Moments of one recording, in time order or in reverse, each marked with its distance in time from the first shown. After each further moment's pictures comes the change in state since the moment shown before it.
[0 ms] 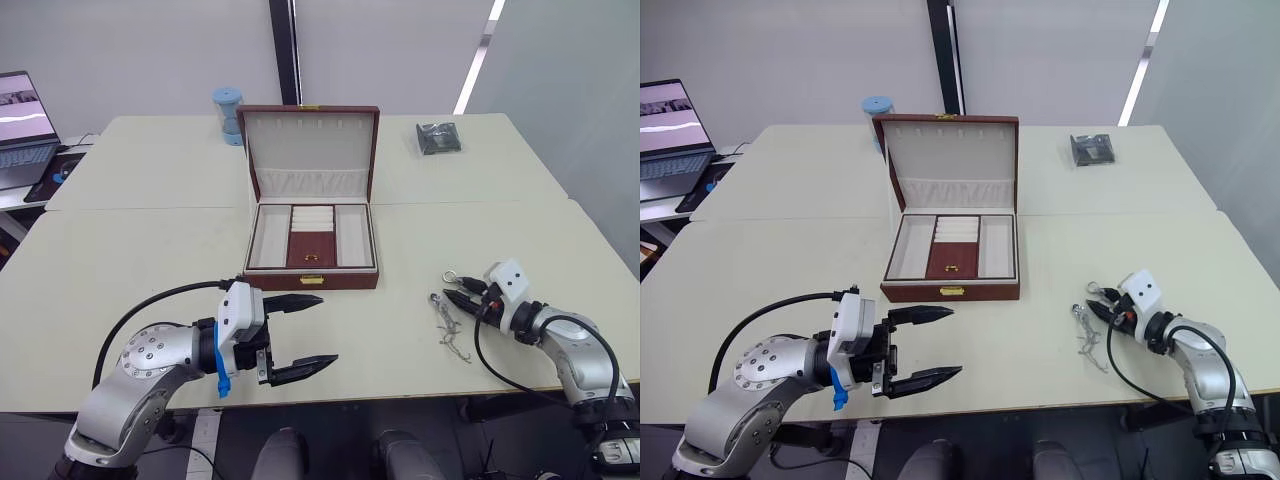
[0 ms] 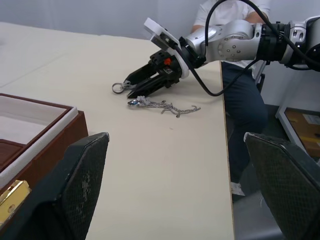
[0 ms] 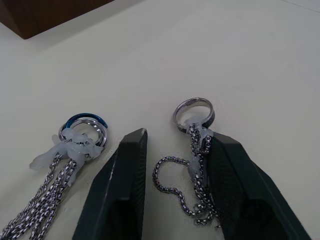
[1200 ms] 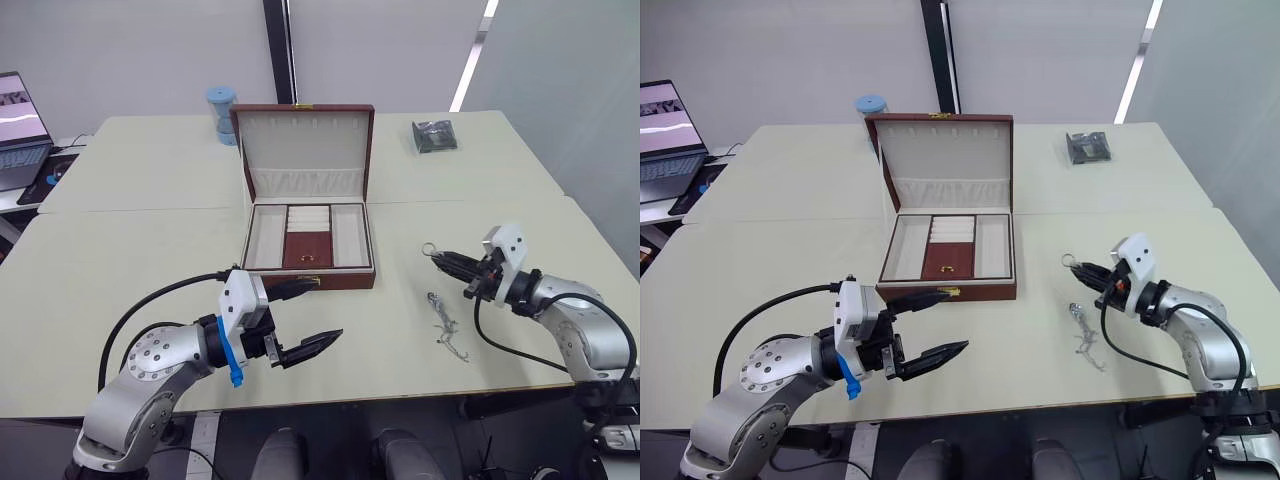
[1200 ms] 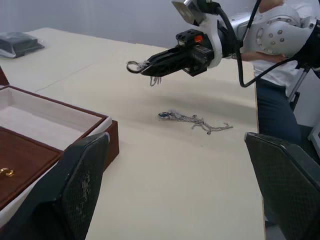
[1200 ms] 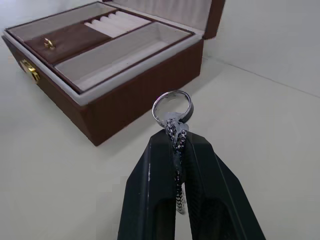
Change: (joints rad) left arm 0.020 -0.087 0.022 -0.061 0.003 0.053 0.201; right arm -0.135 0.017 0.001 -0.269 0.188 0.304 0.051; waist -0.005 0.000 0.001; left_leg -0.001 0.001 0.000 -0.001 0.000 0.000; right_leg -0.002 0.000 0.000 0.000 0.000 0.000
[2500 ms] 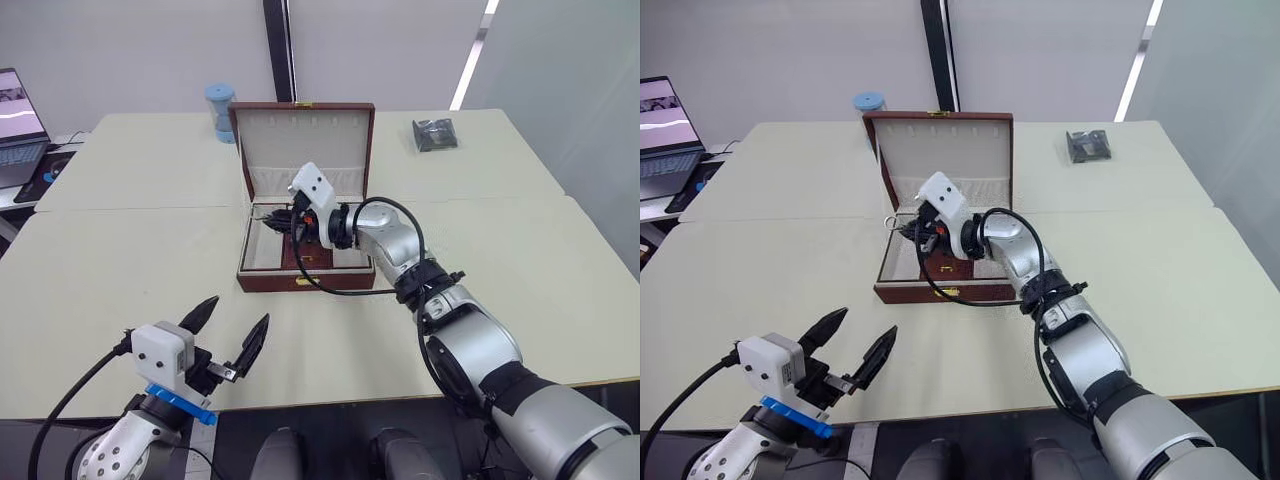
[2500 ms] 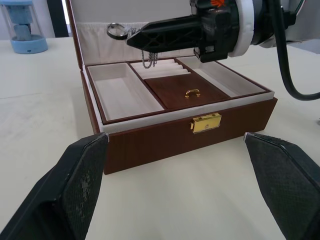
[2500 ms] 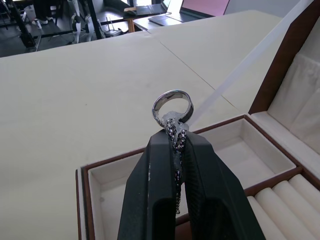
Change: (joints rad) left arm 0.512 -0.269 0.191 -0.178 0.173 -0.208 0.391; right arm -0.787 0.643 0.274 0.946 -0.286 -0.292 -0.045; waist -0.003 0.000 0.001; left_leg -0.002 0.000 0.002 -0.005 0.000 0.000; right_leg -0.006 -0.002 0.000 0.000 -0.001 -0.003
